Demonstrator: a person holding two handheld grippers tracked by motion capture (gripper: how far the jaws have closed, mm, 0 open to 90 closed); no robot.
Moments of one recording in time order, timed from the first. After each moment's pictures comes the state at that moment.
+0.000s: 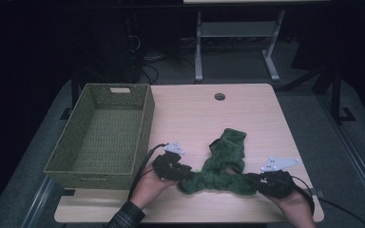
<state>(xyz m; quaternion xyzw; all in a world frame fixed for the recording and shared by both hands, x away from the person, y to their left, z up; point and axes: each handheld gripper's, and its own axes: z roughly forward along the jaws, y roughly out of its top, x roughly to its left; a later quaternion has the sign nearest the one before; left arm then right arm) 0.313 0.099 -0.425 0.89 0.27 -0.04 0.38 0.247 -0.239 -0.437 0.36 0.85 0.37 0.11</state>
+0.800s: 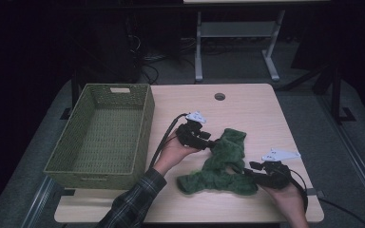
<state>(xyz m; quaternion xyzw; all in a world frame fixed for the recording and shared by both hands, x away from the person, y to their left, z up) 0.401 0.038 -0.413 0.87 0.22 -0.01 0.43 0.269 -0.241 -0.446 0.42 0.81 0.39 0.13</state>
